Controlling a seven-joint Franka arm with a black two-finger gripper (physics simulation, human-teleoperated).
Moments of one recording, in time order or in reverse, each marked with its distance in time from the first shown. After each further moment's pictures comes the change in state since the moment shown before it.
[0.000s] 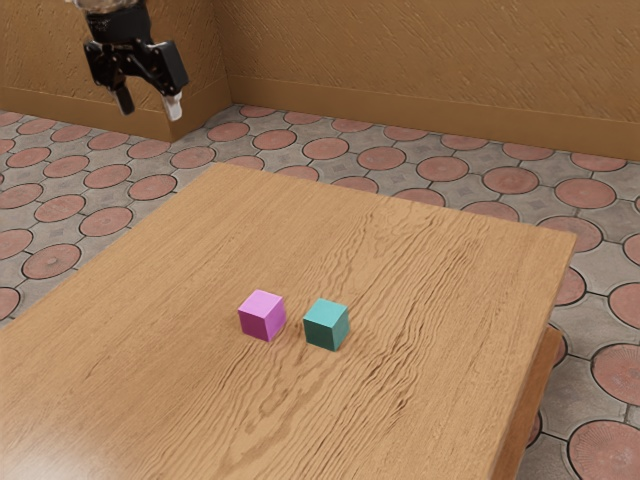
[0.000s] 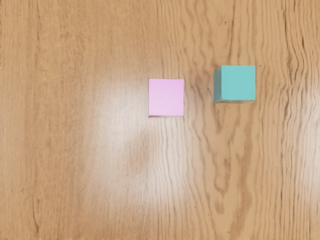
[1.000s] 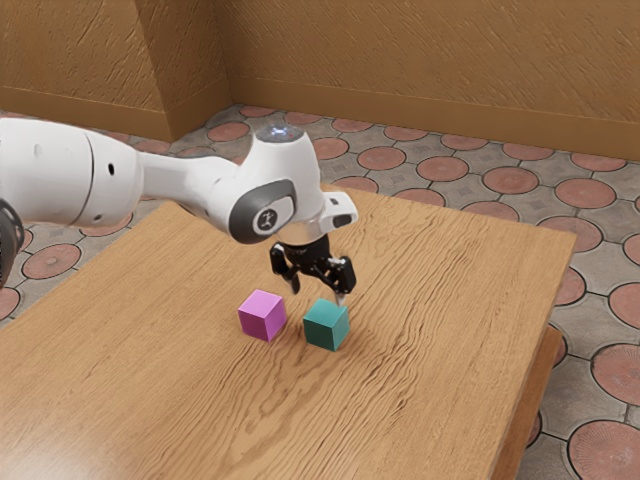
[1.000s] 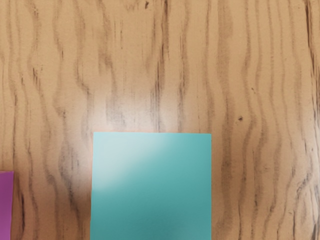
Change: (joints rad) arm -0.002 0.375 -0.292 -0.491 0.178 0.912 -0.348
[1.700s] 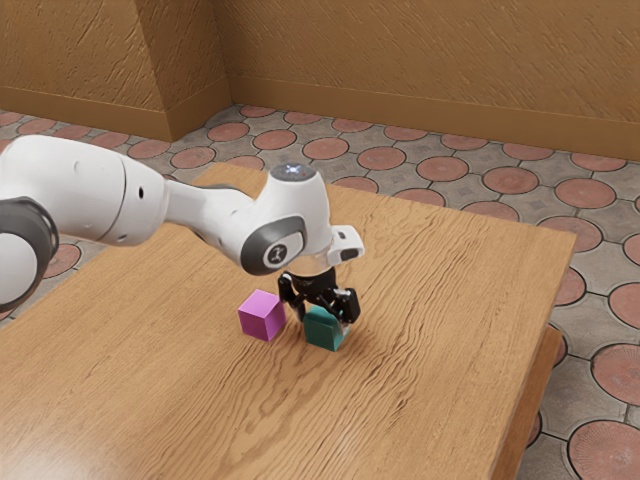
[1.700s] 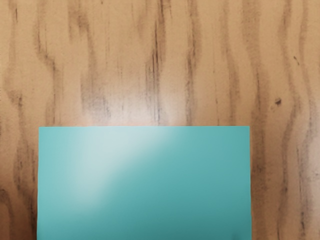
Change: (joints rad) arm 0.002 0.114 -0.005 0.002 0.061 0.073 -0.021
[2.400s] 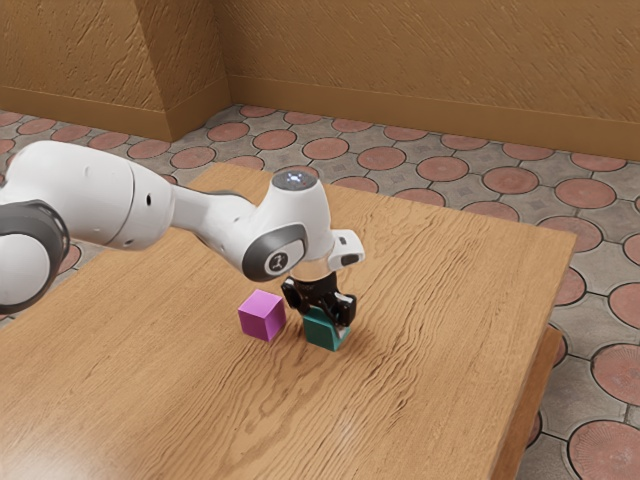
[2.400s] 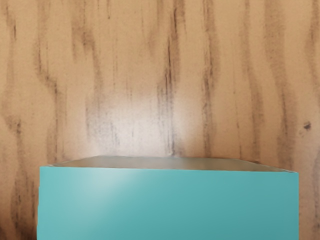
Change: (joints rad) arm 0.000 0.043 0.011 0.017 0.039 0.046 -0.009
